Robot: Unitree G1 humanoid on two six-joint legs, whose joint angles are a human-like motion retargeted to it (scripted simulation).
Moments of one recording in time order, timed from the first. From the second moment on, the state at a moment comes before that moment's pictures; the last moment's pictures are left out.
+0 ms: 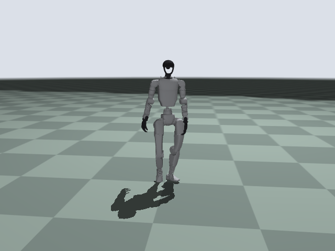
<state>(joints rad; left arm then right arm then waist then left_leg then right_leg) -0.18 0.09 0.13 1.57 0.24 0.05 -0.10 0.14 -0.21 0.05 1.65 -0.33 0.01 0.03 -0.18 -0.05 0.00 0.08 -0.05 0.31 0.13 -0.33 0.04 -0.27 -0.17 -0.32 0.88 0.51 -0.26</state>
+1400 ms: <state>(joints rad) -0.49 0.09 0.15 1.00 0.13 -0.03 -0.16 0.32 -0.31 -0.25 1.70 0.01 0.05 -0.09 -0.44 0.03 0.17 0.09 0.01 0.38 0.06 -0.31 0.11 -0.93 -0.12 -0.22 1.61 0.31 -0.26</state>
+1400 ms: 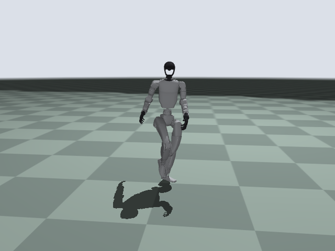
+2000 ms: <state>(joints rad) 0.25 0.14 0.54 1.70 0.07 0.08 -0.06 -0.56 -0.04 0.23 1.00 -0.17 -0.11 -0.01 0.22 -0.12 0.22 -0.79 0.43 0.47 1.67 -0.11 0.10 0.09 -0.06 -0.12 0.10 0.28 0.00</state>
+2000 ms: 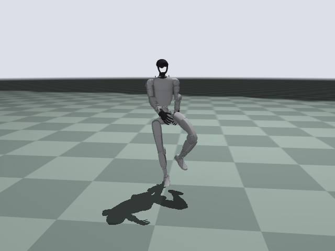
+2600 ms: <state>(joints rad) -0.28 0.07 0.08 1.43 0.13 0.02 -0.24 0.28 -0.25 -0.13 1.70 -0.11 -0.10 -0.20 -0.23 -0.05 0.04 0.16 -0.14 0.26 0.04 -0.35 0.11 -0.50 -0.13 -0.17 1.14 0.52 -0.26</state>
